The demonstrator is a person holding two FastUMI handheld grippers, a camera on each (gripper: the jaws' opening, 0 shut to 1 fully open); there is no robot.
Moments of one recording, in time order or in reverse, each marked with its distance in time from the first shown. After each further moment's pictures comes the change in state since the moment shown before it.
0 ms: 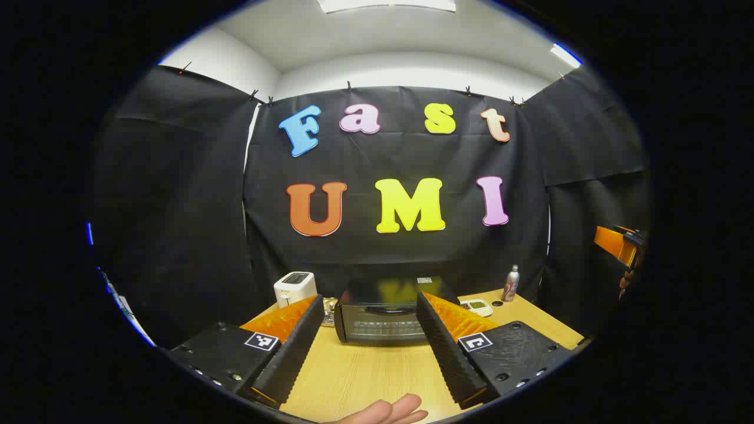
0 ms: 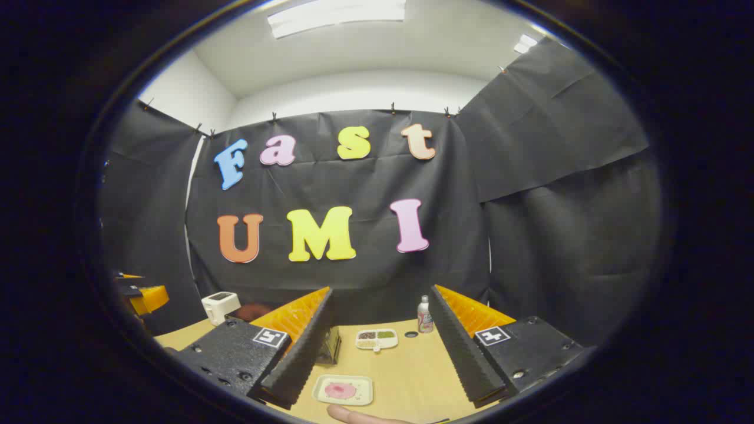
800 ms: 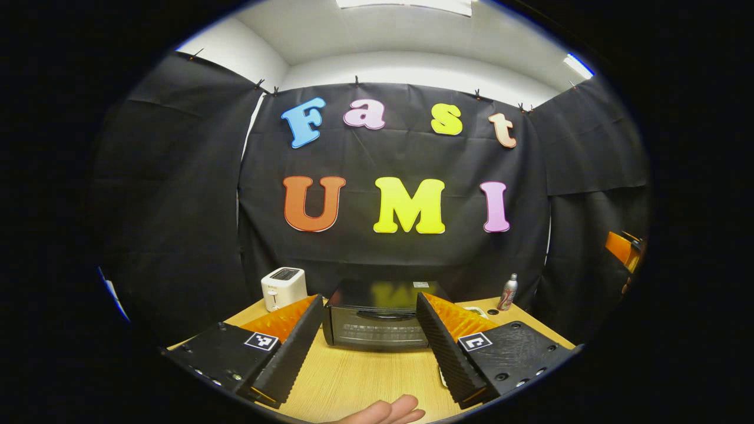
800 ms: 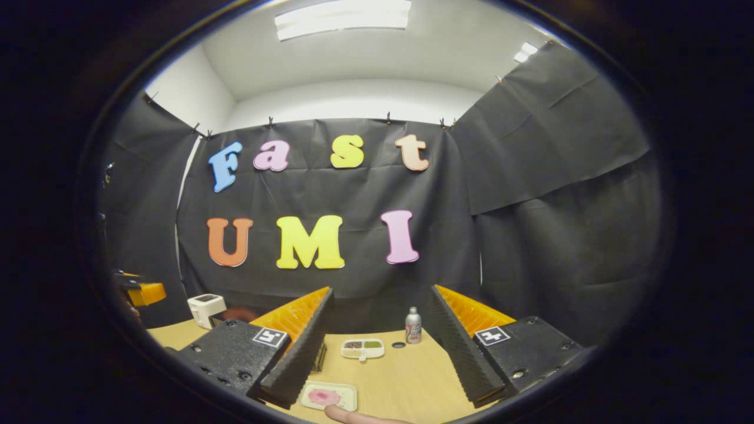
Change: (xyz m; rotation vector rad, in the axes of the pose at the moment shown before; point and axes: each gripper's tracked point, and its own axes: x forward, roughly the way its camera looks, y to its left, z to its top) left arm 0.045 0.004 -0.008 -0.074 -0.010 -0.014; right arm 0.013 -0.012 0.008 -0.022 -0.074 -0.009
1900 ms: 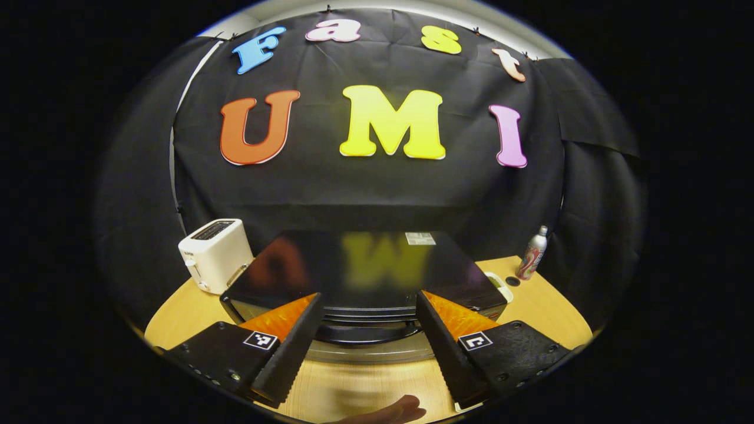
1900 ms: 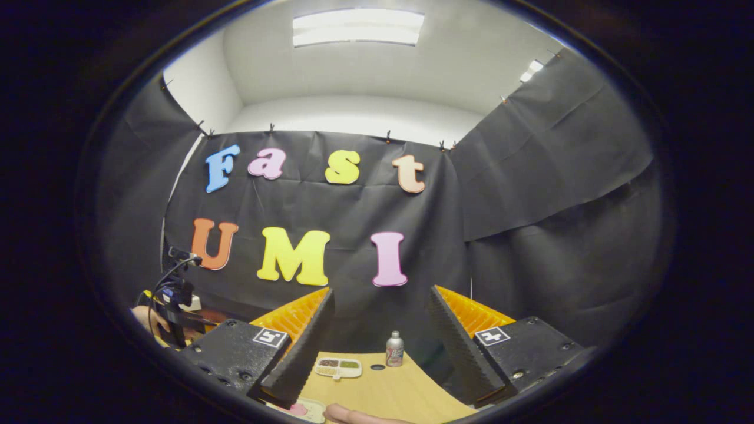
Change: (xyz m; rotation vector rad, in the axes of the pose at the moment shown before) left arm 0.252 -0.060 -0.161 0.029 0.358 -0.112; right arm 0.046 -0.038 0.003 -0.084 -0.123 -0.040
